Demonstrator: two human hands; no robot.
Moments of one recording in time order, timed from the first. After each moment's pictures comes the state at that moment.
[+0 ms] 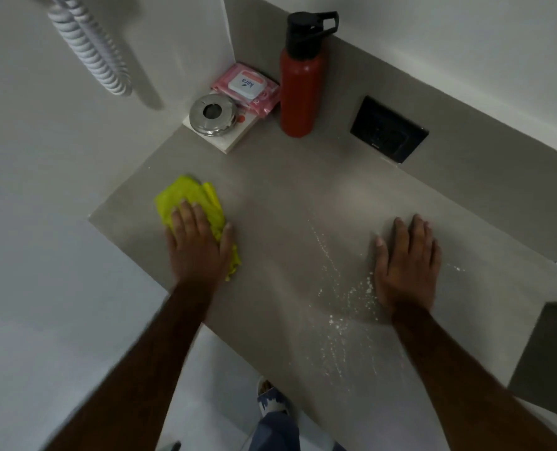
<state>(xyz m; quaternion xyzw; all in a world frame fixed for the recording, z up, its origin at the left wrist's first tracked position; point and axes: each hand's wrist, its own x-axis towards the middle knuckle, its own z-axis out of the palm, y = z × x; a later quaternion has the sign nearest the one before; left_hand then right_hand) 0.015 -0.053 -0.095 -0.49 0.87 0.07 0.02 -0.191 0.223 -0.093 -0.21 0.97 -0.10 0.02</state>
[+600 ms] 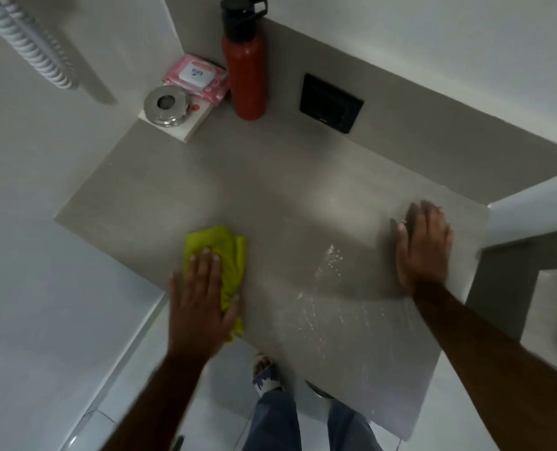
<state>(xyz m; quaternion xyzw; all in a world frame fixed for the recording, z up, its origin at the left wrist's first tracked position) 0.103 0.067 -0.093 -0.28 0.96 0.05 0.06 -0.208 0.331 -0.079 -0.16 0.98 -0.15 0.02</state>
